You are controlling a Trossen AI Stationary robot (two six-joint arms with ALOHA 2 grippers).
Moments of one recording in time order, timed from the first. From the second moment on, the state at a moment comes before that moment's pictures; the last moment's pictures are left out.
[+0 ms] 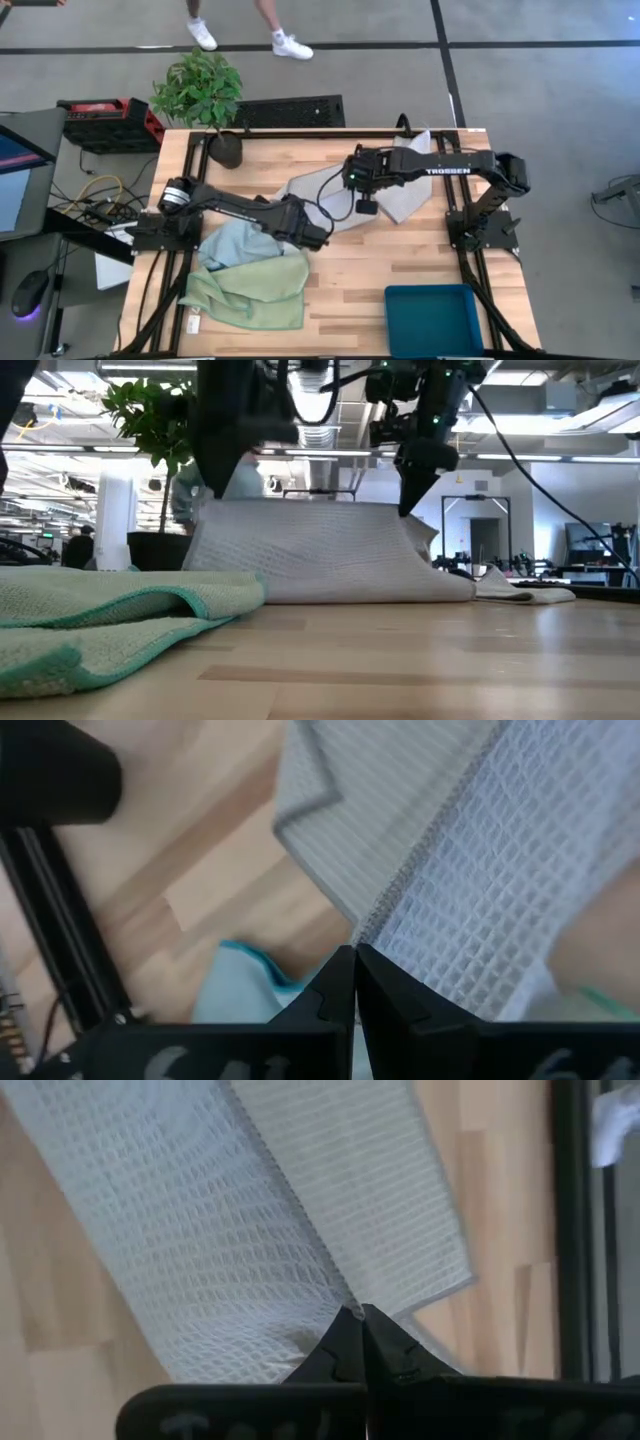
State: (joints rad) left arm -0.19 1.96 1.67 -1.52 -0.40 -1.23; right arm -0.18 1.64 1.28 -0.87 0.23 -0.19
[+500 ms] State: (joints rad) left arm -0.06 1.96 1.50 -1.35 -0.41 -1.05; right arm -0.30 1.73 1.28 -0.79 0.16 -0.25
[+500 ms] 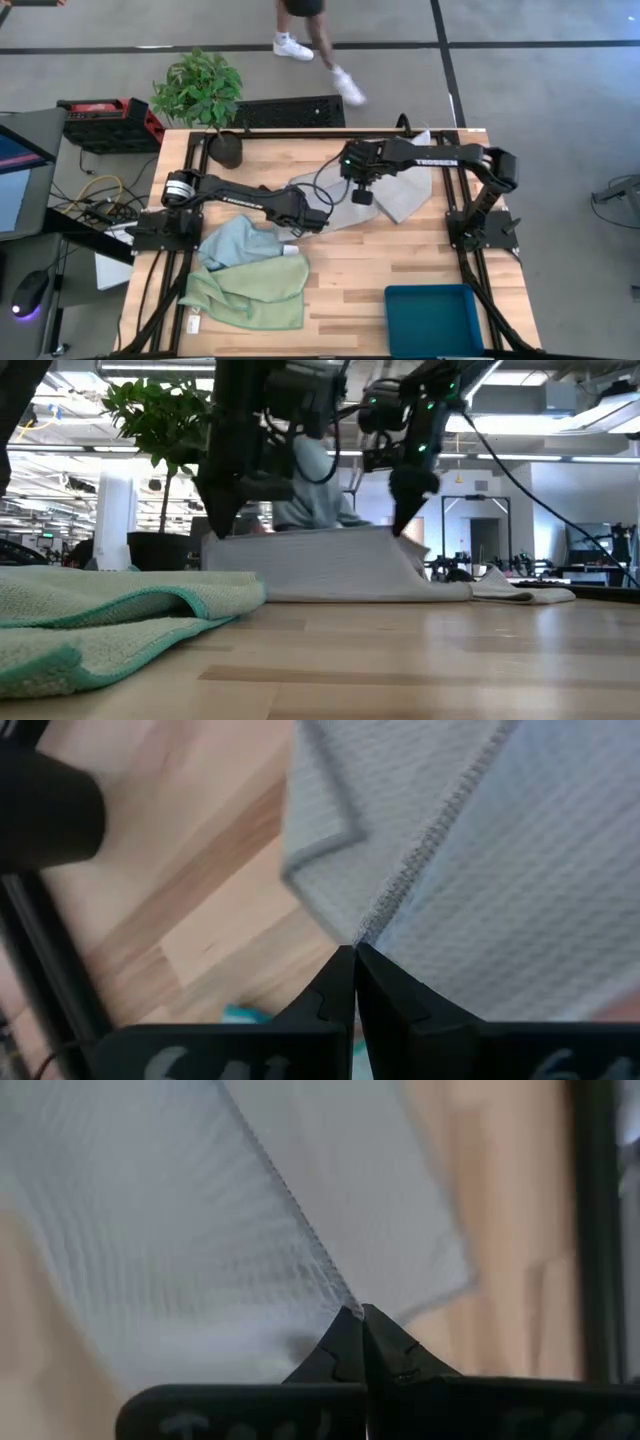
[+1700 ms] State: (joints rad) left arm 0.08 1.96 1.49 -1.31 -0.43 -0.96; right arm -0.36 1.81 1.29 -0.73 0.16 -0.26
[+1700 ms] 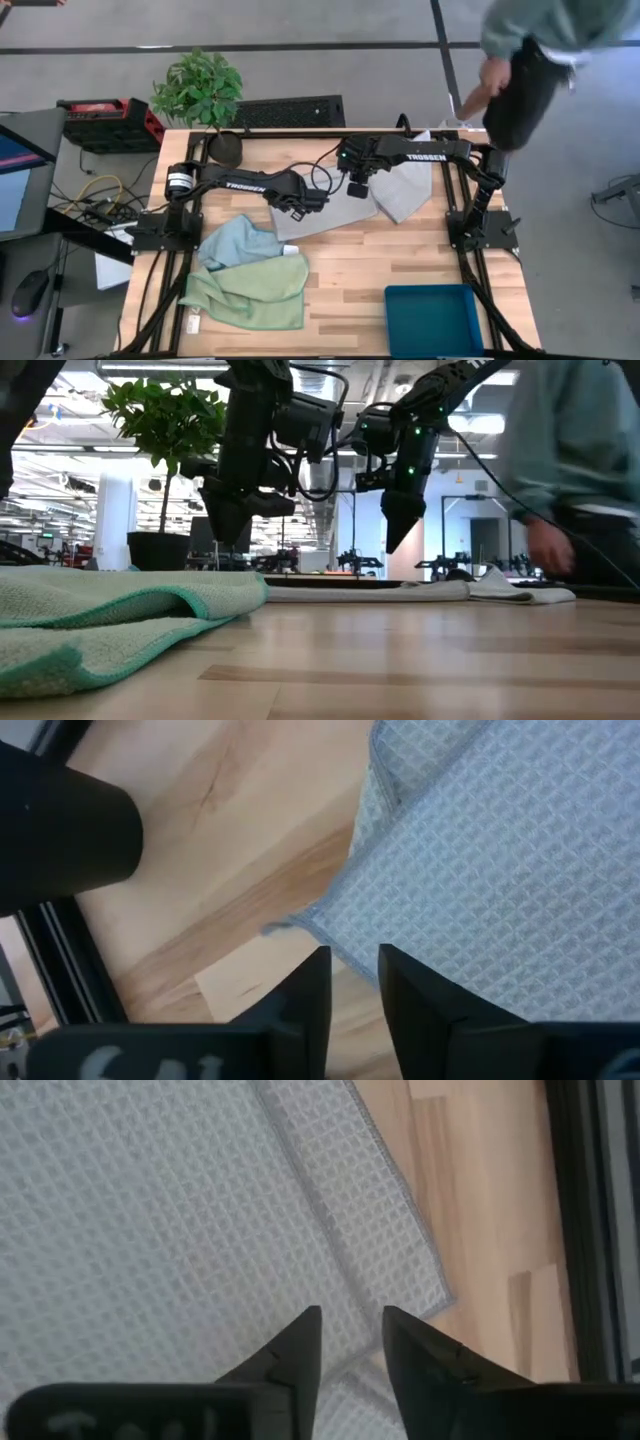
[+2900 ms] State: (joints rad) left arm -0.27 2.01 1.50 -1.05 -0.39 -0.51; right arm -0.21 1.56 1.41 -0.98 -0.19 -0.20
